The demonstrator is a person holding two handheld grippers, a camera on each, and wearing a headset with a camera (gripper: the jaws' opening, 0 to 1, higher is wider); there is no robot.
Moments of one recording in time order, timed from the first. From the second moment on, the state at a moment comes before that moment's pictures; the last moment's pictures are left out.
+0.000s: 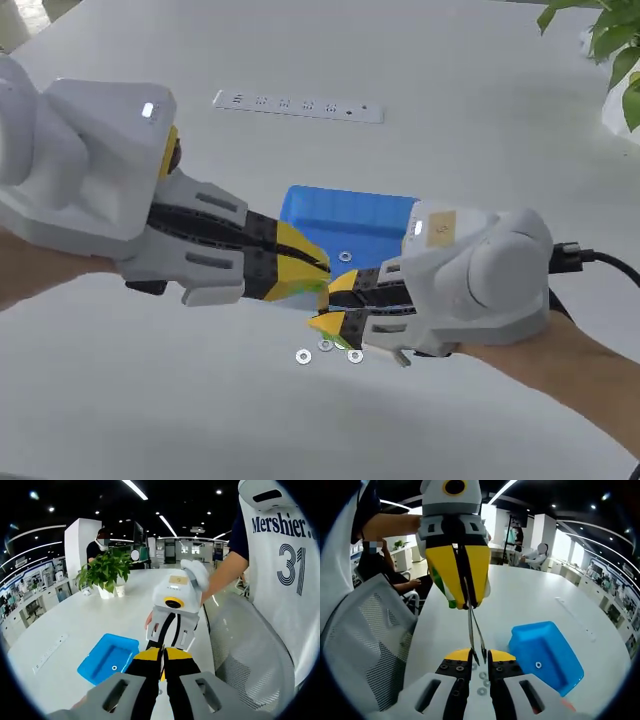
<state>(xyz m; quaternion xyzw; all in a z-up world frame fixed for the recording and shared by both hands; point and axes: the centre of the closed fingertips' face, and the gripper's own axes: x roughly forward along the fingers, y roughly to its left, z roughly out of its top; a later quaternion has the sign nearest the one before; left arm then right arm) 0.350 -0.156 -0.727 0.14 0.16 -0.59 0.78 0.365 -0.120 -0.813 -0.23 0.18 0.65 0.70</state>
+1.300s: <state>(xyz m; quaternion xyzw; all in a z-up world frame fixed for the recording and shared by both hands) 0.350 -0.133 -0.764 0.12 0.18 -0.57 0.79 0.353 -0.107 -0.856 -0.22 0.23 0.66 0.68</state>
